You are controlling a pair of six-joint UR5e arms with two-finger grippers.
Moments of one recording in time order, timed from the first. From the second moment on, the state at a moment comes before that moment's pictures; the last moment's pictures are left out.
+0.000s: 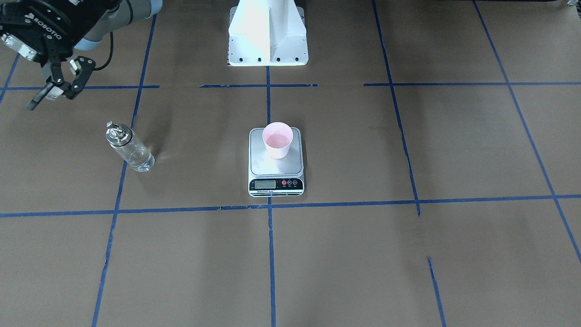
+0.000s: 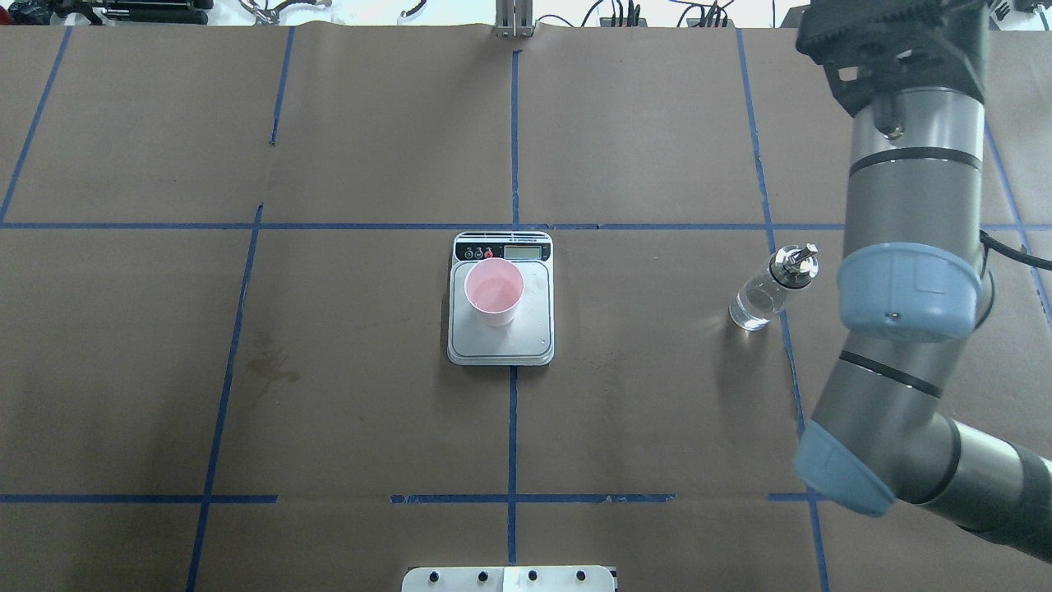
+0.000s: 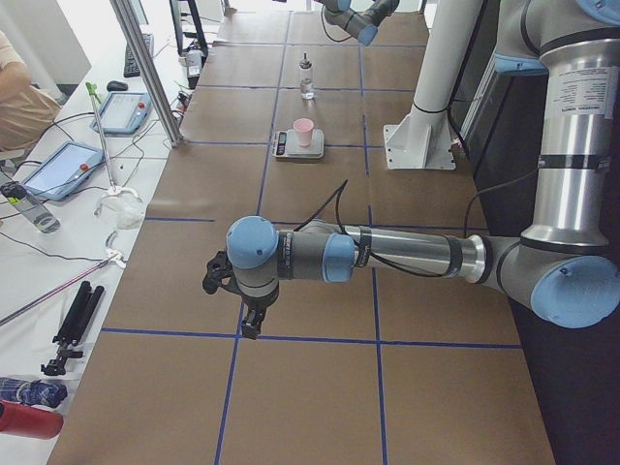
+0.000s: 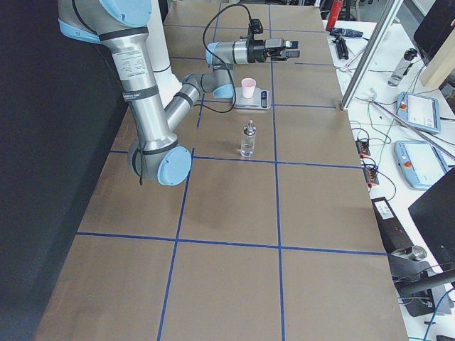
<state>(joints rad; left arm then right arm) -1.64 -1.57 -1.67 -1.52 -2.41 0.26 0.63 -1.30 2.02 -0.70 0.35 -0.11</state>
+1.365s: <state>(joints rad) -1.64 -1.57 -1.67 -1.52 -2.41 0.26 1.27 -1.96 2.03 -0.27 1.22 -0.09</state>
